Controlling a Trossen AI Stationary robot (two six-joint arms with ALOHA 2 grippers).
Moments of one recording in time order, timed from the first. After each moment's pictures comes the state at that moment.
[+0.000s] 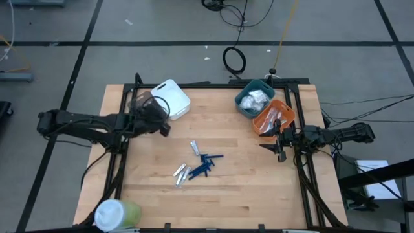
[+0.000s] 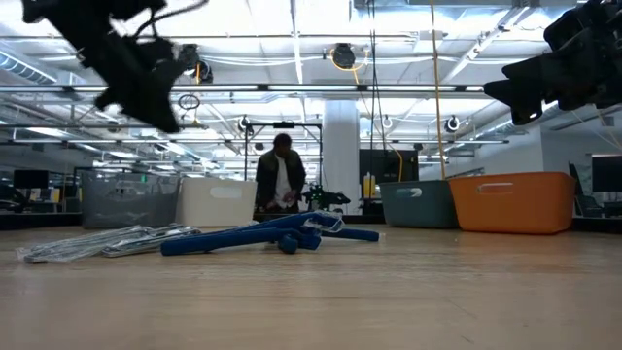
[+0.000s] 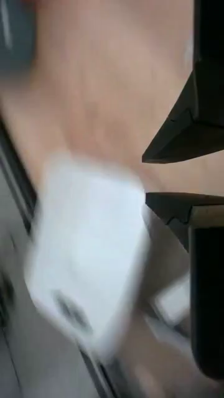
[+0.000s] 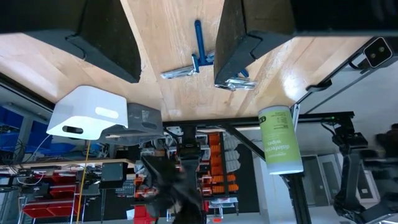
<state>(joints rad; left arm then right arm) 0.03 0.95 0.64 -0.53 -0.63 -0.64 0.15 0.07 0.02 0.07 0.13 0.07</state>
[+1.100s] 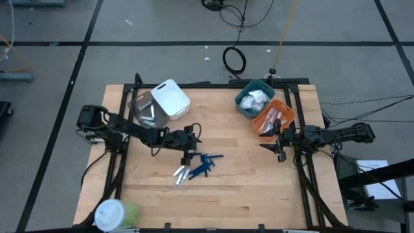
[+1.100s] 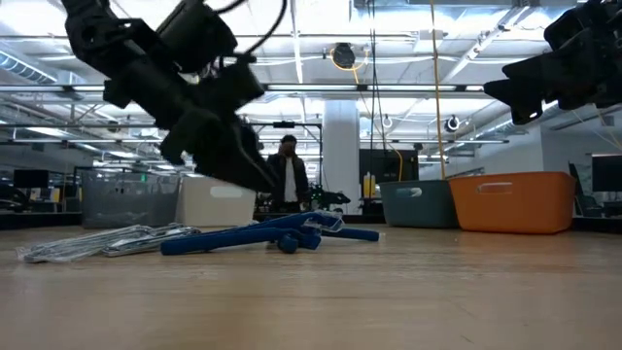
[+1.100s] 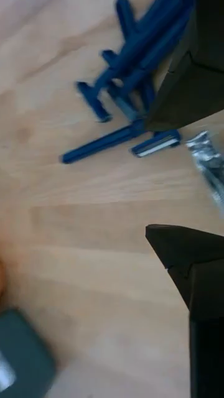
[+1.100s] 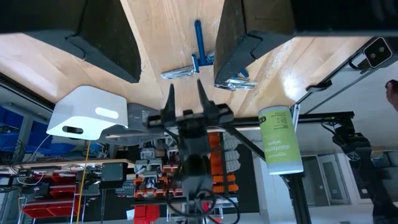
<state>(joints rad) -0.05 1.63 0.64 0.35 -0.06 0.15 0.15 0.07 0.02 0.07 0.13 0.07</state>
